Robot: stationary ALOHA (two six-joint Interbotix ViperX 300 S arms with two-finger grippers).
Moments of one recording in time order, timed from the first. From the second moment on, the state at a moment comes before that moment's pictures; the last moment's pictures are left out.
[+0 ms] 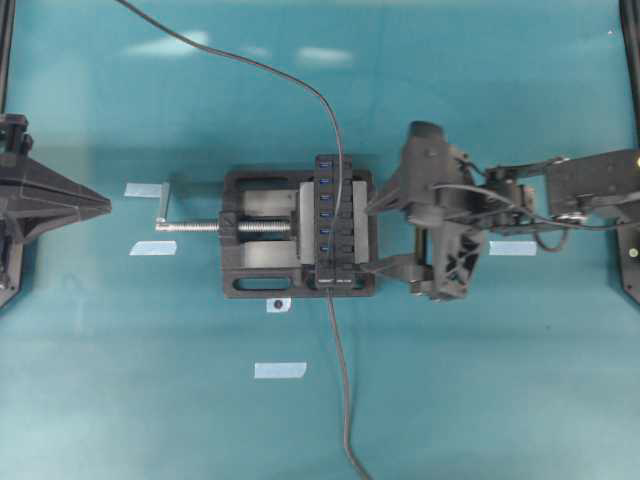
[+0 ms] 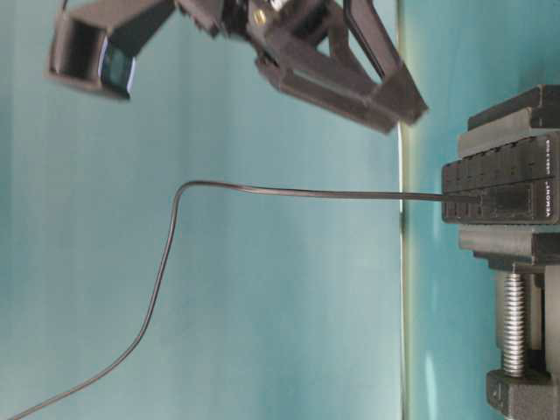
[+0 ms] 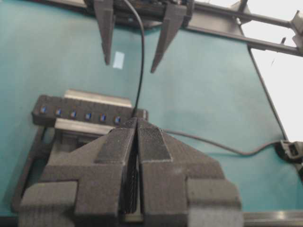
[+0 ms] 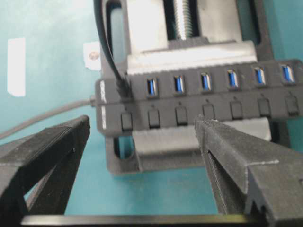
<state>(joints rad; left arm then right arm) 0.00 -1.09 1.20 0.01 0.02 -0.19 0.00 -0.18 0.77 0.01 0.13 0.11</state>
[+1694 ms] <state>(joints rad) 0.00 -1.12 1.23 0.01 0.02 -0.20 0.03 -0.37 1.02 0.01 -0.18 0.11</state>
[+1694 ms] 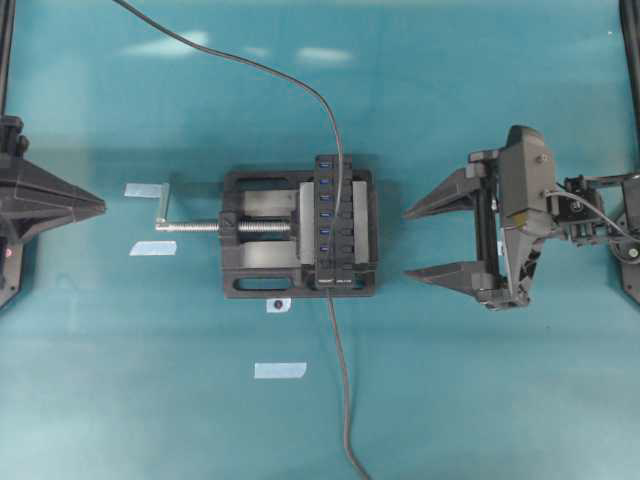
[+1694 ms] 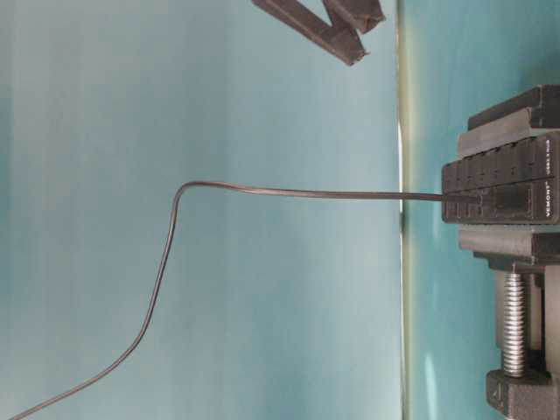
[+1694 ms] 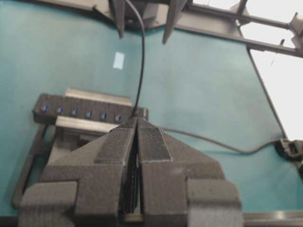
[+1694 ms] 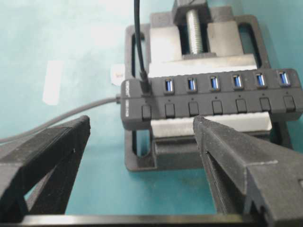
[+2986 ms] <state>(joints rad) 0.00 -1.14 1.32 0.01 -0.09 -0.21 0.04 -0.27 1.09 0.02 -0.35 0.11</state>
